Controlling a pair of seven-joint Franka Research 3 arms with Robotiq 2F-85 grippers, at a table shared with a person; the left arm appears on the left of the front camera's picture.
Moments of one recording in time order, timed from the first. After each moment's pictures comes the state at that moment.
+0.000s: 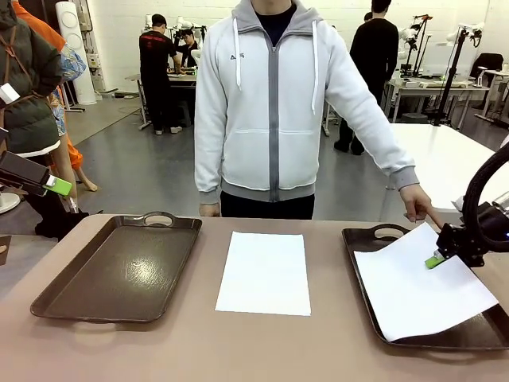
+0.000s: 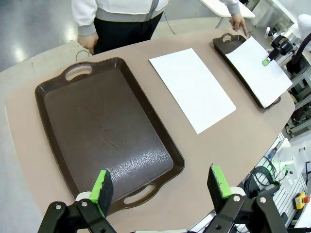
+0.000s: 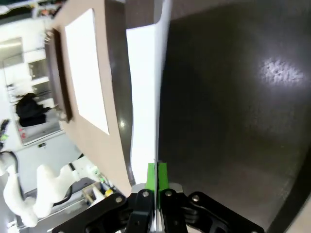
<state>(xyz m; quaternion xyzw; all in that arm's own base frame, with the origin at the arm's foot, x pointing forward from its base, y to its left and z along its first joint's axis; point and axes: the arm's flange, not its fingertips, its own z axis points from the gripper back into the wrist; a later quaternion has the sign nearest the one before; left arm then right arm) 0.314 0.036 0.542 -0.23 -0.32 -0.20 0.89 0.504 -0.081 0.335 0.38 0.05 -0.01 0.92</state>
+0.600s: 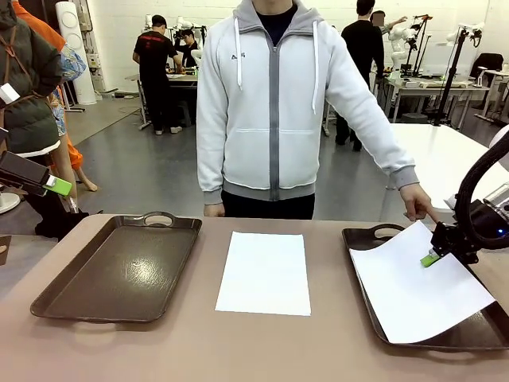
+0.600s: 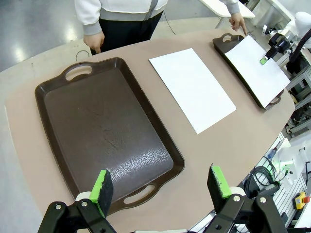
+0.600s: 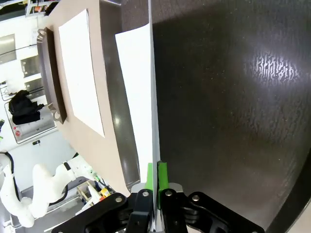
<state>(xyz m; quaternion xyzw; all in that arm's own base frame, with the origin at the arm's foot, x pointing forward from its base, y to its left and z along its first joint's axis) 0.314 0.036 0.542 -0.23 -0.32 -0.20 0.89 0.518 -0.073 0.330 0.37 0.05 -0.01 0.93</state>
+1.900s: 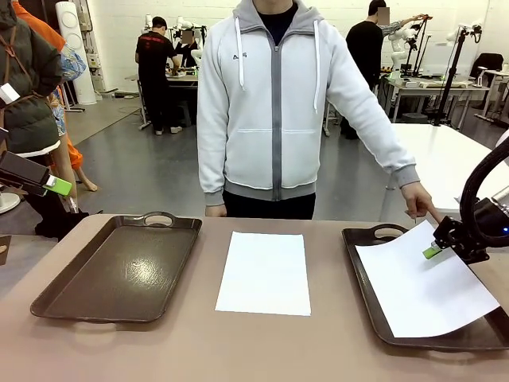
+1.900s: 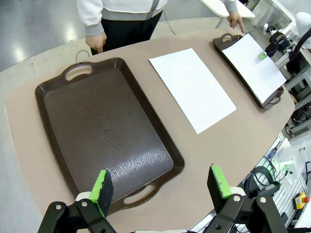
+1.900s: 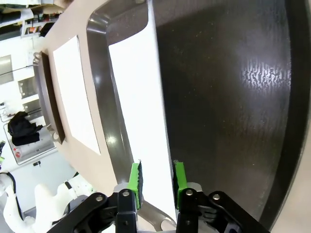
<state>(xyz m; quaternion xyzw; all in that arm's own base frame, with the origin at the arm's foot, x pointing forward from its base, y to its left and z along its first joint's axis) 0.314 0.036 0.542 -0.23 -0.32 -0.20 0.89 0.524 -0.092 0.334 0.36 0.02 -0.05 0.93</state>
